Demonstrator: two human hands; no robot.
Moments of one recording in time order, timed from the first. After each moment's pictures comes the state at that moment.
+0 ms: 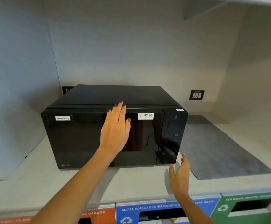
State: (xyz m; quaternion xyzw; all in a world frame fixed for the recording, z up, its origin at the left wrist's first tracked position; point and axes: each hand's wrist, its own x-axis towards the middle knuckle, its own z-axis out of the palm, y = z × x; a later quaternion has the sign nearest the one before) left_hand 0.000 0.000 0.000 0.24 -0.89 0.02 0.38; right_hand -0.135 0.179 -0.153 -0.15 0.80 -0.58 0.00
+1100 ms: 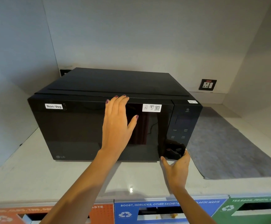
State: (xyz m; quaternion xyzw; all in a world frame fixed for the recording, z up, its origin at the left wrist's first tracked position) left_hand -0.019 -0.004 -0.015 0.26 -0.85 -0.07 0.46; right_hand -0.156 0.138 -0.179 -0.10 0.84 -0.53 0.01
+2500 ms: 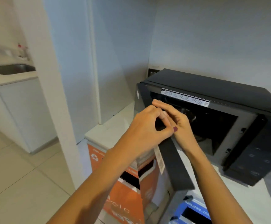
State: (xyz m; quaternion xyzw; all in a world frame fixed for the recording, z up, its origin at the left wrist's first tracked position) left_hand 0.174 0.078 0.049 0.36 -0.82 -0.25 0.37; right_hand 0.021 0.054 0.003 -0.69 0.43 -0.54 0.22
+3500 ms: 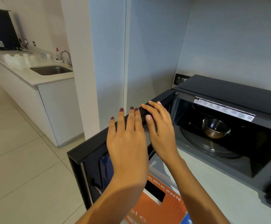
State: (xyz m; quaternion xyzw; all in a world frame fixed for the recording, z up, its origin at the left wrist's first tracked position) left_hand 0.244 0.078 0.022 0.66 -0.70 0.16 0.21; right_hand 0.140 0.000 -0.020 -0.71 0.49 -0.50 0.05
